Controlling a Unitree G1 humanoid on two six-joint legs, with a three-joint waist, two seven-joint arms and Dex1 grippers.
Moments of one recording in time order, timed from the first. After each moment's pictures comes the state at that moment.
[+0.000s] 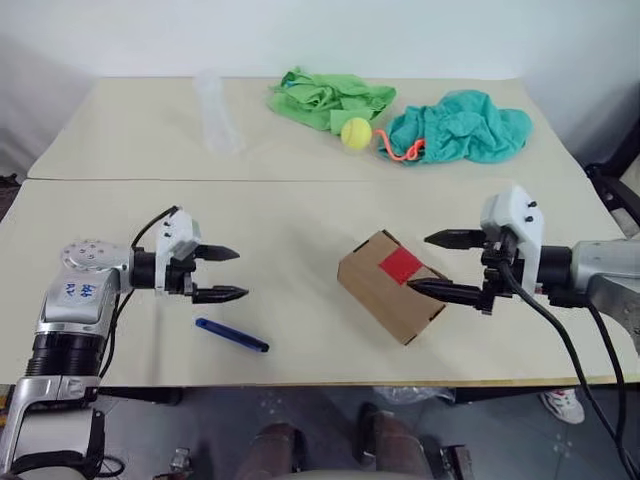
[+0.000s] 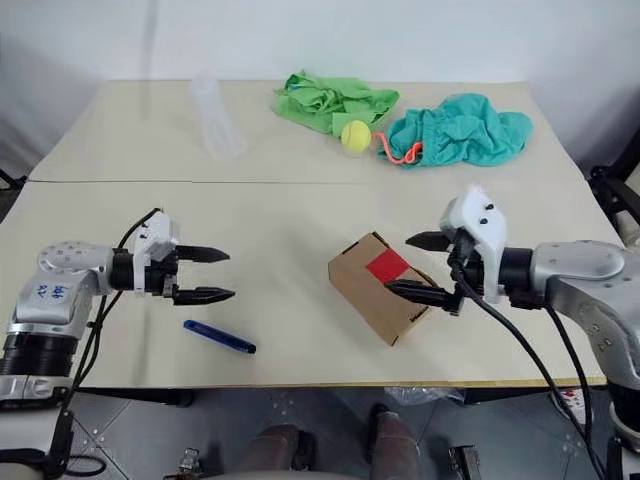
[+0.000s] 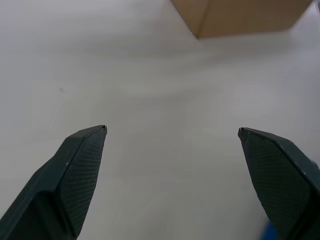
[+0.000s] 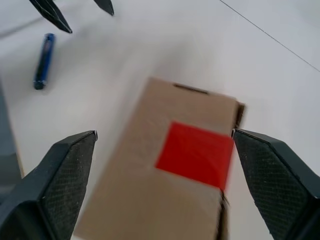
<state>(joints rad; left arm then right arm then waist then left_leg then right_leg) -0.51 0.76 0.09 0.23 -0.31 0.38 -1.39 -0.46 -0.92 -0.13 -0.51 0.73 0.94 0.90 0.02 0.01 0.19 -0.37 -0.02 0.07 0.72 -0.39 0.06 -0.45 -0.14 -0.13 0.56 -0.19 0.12</state>
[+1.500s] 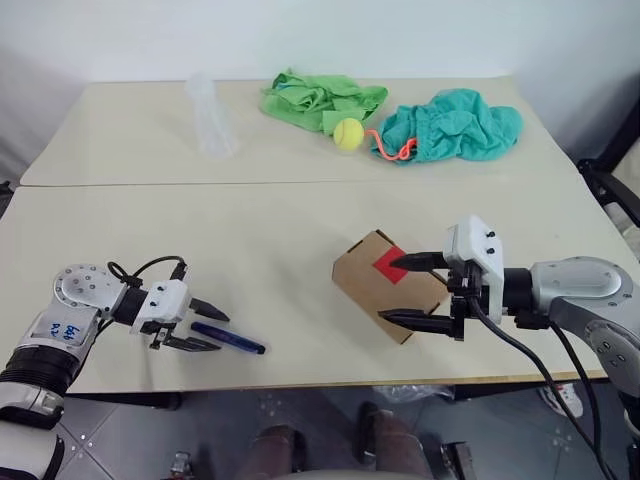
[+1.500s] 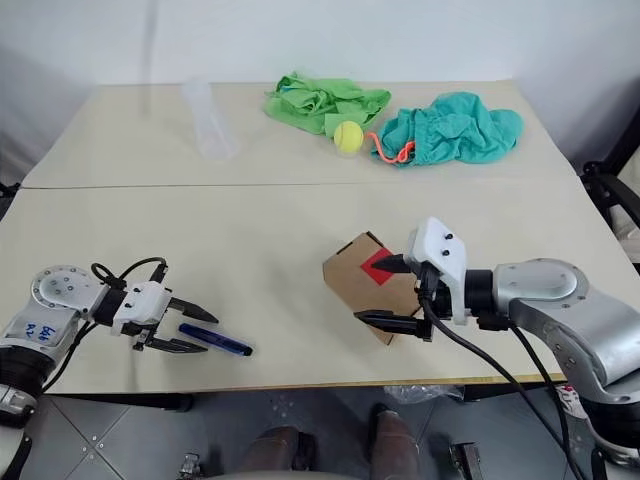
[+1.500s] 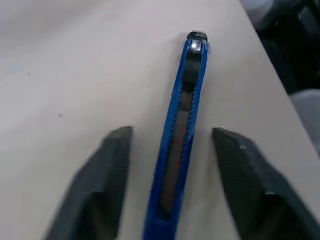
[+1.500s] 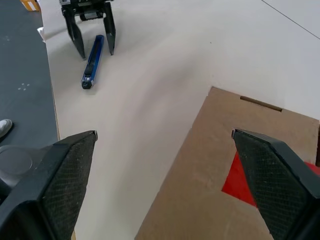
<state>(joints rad) -0.46 0.96 -0.26 0.49 -0.35 -0.37 -1.50 -0.38 -0.90 -0.05 -0.58 0.74 0.87 0.89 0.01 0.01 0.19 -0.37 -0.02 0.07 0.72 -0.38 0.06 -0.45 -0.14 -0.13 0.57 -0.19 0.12</state>
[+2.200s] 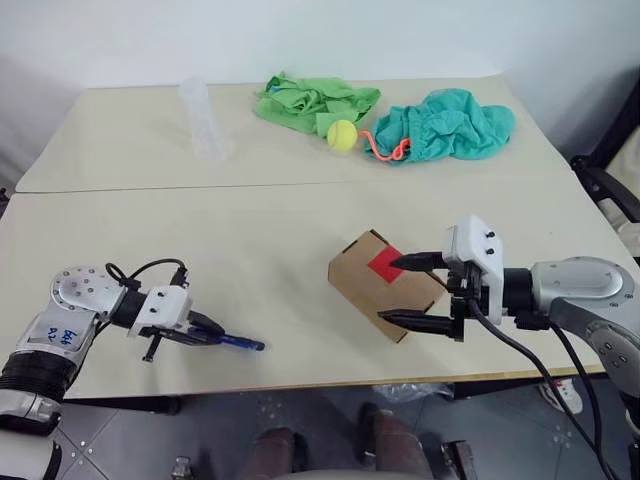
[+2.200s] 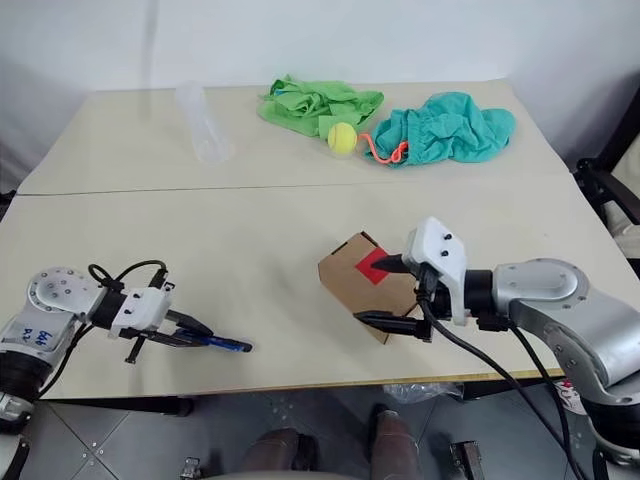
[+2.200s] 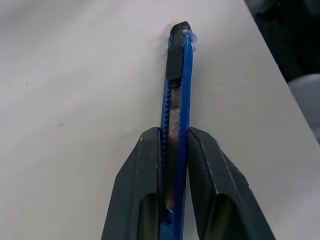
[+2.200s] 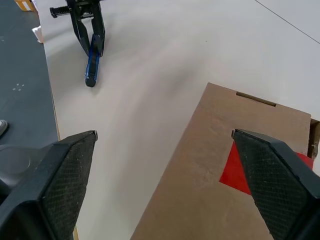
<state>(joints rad) -0.38 0.96 -0.19 0.37 -0.30 -0.30 -1.48 -0.39 -0.90 -0.05 -0.60 0.75 0.89 0.87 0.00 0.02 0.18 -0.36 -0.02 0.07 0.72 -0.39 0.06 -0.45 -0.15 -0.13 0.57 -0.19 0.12</state>
